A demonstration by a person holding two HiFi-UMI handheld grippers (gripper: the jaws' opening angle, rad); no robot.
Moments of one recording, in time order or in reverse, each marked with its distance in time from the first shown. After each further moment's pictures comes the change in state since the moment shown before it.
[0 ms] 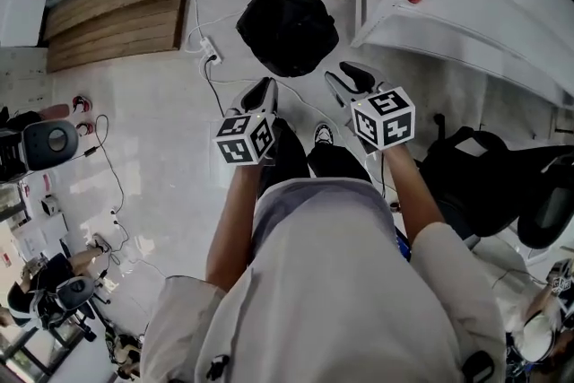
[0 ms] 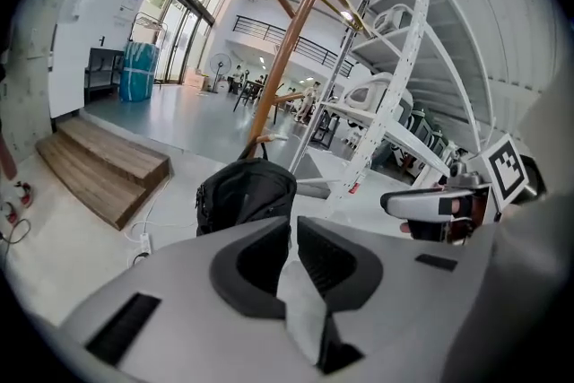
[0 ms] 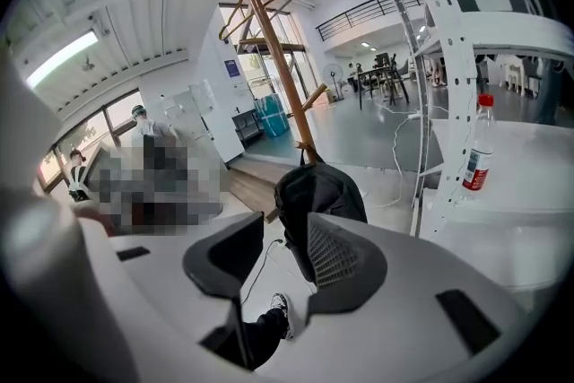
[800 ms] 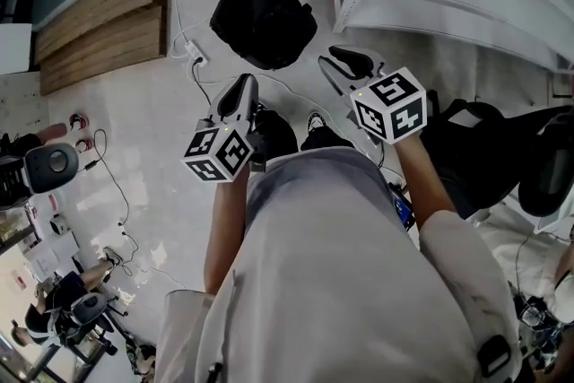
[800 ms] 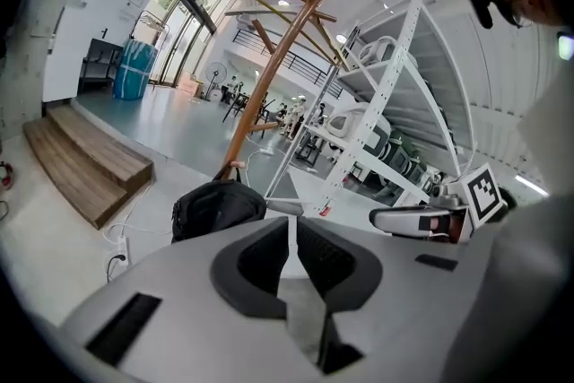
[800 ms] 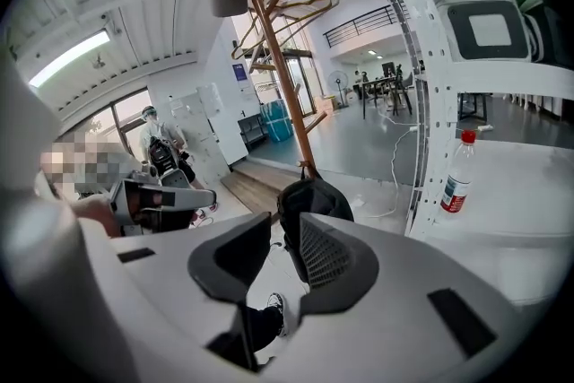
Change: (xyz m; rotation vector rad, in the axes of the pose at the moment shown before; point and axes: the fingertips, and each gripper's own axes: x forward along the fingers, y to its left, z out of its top) left arm -0.045 -0.061 0.038 -0.054 -0.111 -0.107; right arm -0.072 0.001 0.027 -0.049 -0.022 0.013
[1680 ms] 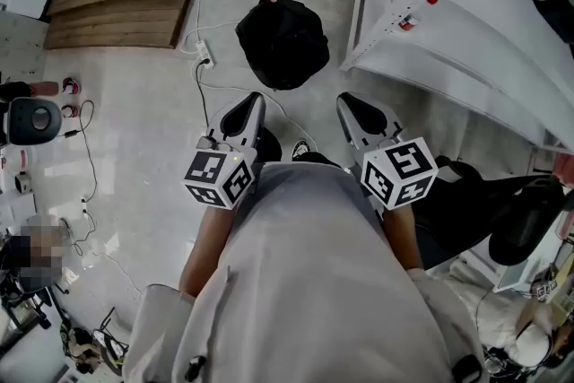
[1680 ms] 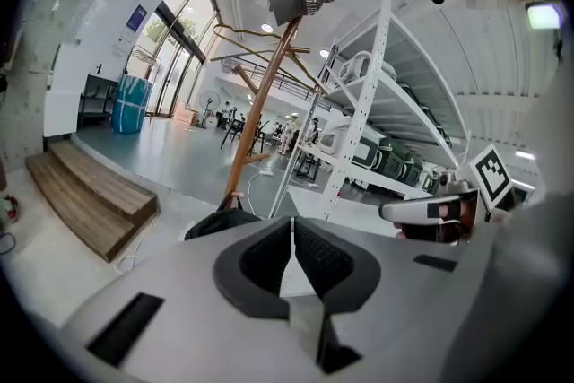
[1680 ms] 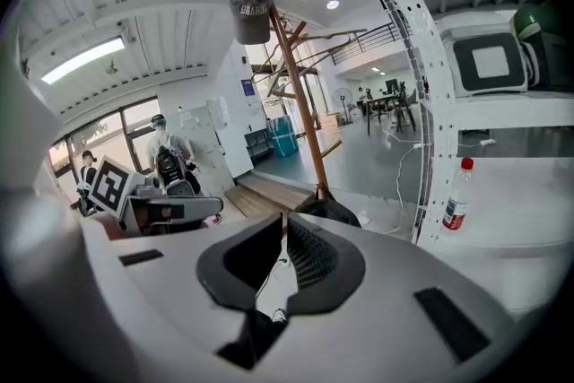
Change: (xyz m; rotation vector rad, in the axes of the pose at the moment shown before) left arm -0.052 -0.022 0.032 0.127 -0.131 0.021; right arm -0.040 0.052 0.035 -0.028 -0.111 0.011
